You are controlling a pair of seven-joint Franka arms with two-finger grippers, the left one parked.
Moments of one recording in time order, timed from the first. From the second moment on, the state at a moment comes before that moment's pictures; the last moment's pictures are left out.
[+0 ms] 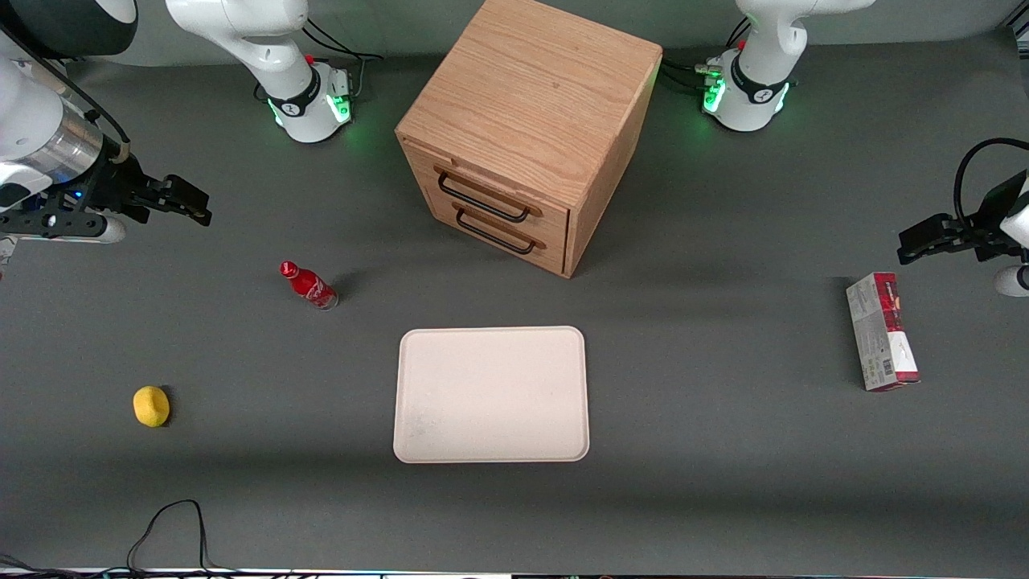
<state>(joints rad) -0.04 -0.13 0.12 -1.82 0.02 1.63 0.17</state>
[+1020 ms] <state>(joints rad) -0.03 0.12 0.53 -1.54 0.05 1.63 0.10</state>
